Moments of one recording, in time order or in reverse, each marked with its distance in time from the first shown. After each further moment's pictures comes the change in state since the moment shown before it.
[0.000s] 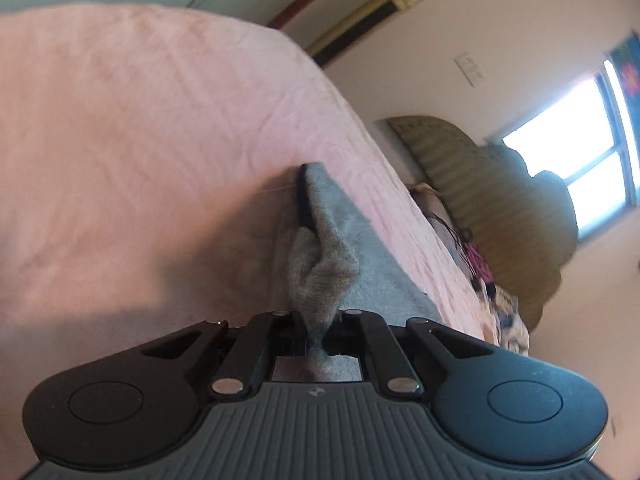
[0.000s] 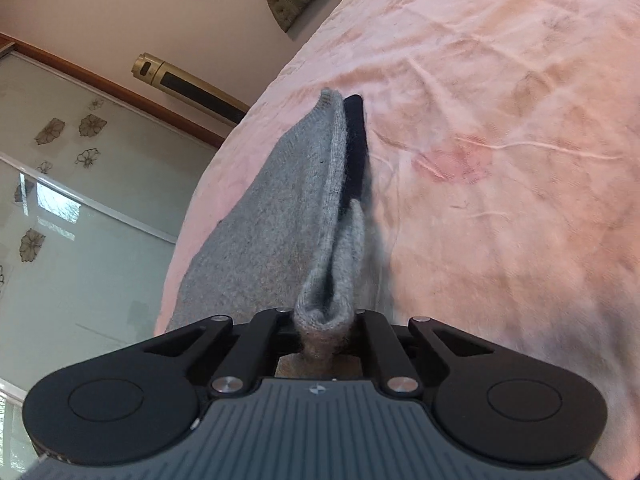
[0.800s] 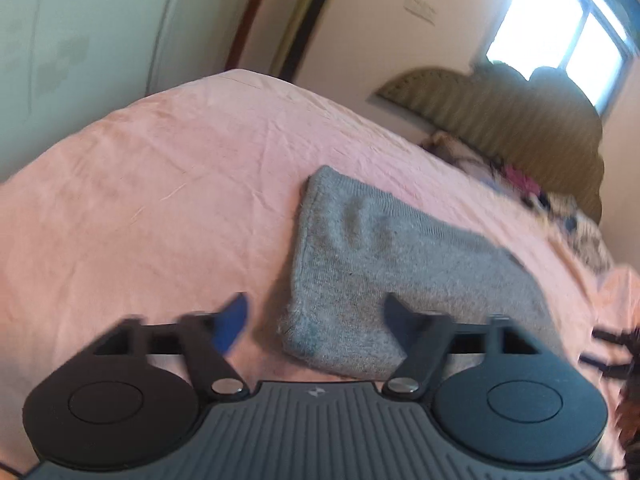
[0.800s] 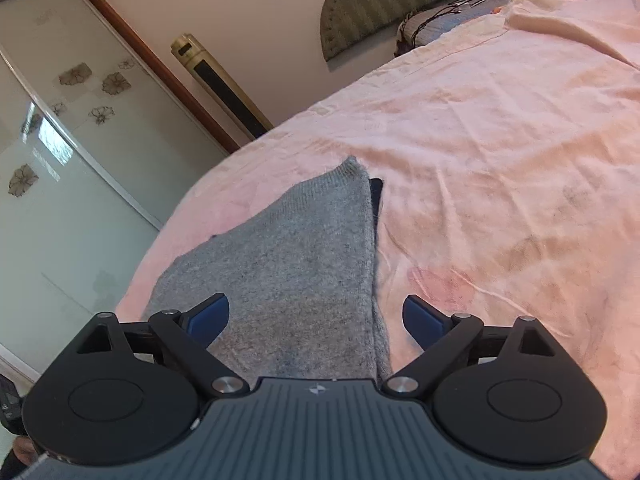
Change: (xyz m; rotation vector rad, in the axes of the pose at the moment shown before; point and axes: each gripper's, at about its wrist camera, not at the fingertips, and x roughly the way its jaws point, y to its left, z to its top) left arm -0.035 -0.023 -0.010 0.361 -0.033 0.178; right arm -0.012 0.027 0.031 -0.294 -0.062 -0.125
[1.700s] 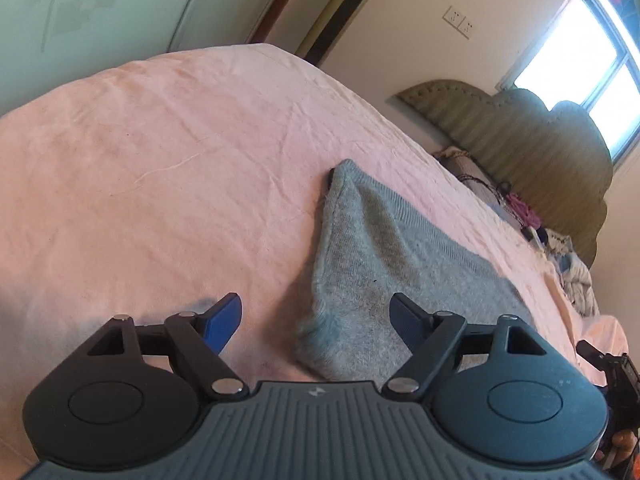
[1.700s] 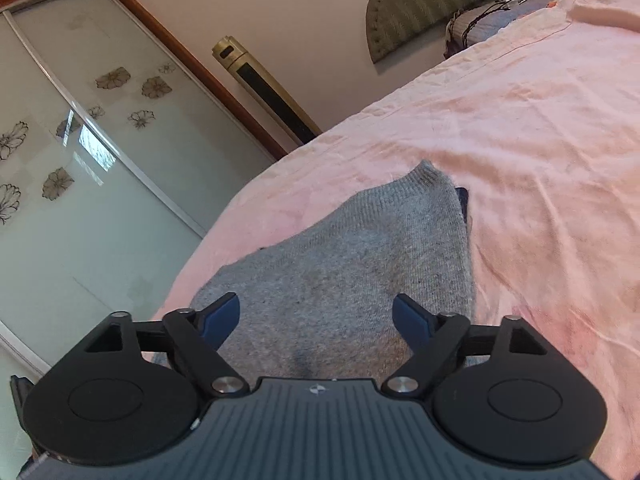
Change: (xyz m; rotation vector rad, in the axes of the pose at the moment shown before) left arm 0.037 0.020 0.013 -0.117 0.057 -0.028; right arm 0.044 0.027 0.006 -0.023 -0.059 0.176
